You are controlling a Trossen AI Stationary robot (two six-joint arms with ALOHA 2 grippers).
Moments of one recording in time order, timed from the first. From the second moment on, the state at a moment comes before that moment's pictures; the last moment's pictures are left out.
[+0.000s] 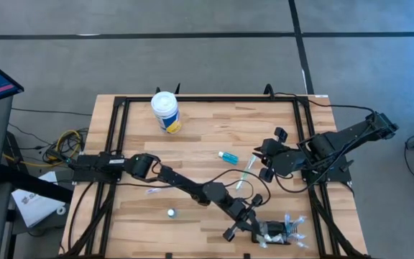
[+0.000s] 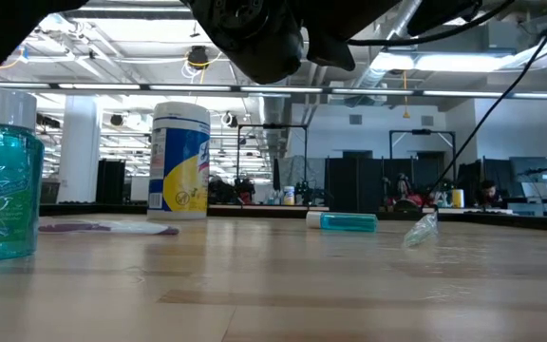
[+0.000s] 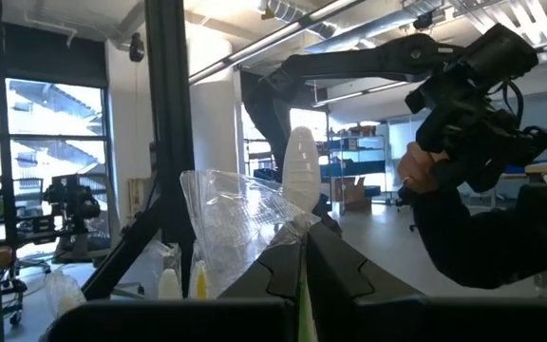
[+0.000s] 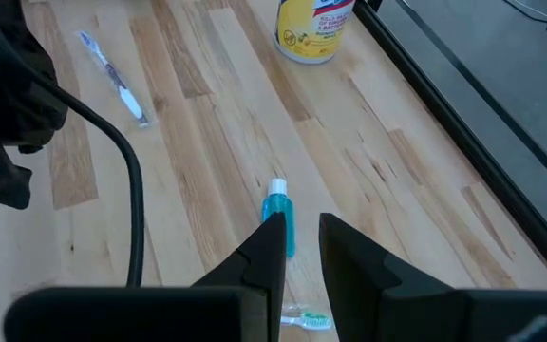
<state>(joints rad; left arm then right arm) -0.32 2.49 1.77 1.12 0.40 -0.08 0.41 1.16 1.13 -0.90 0.66 0.52</state>
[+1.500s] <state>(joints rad) -0.29 2.49 1.77 1.05 0.45 -0.09 0.41 1.16 1.13 -0.91 0.65 0.52</state>
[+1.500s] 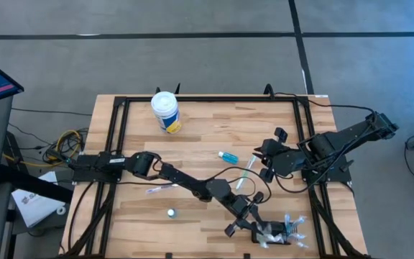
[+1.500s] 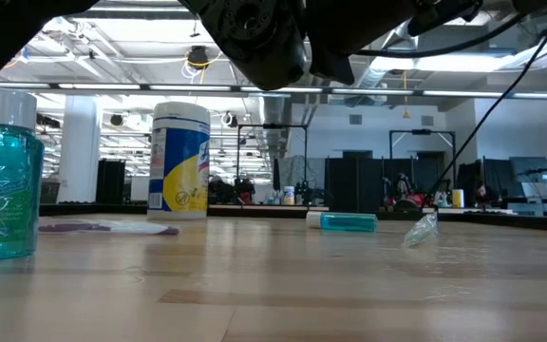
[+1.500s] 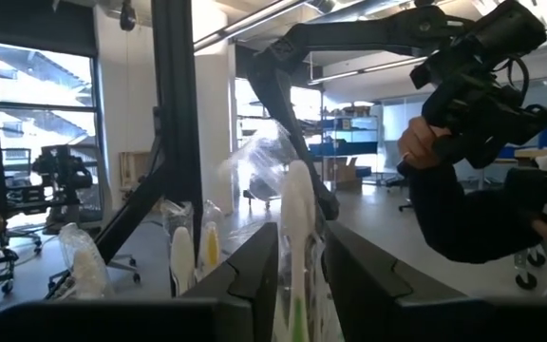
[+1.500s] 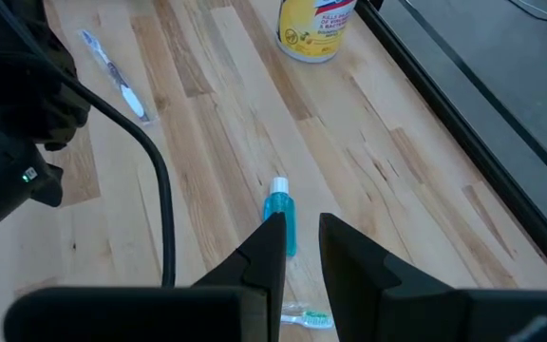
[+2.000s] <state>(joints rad) -0.28 2.39 1.77 0.82 0.48 -0.04 0.41 1.16 1.13 -0.91 0.65 0.52</state>
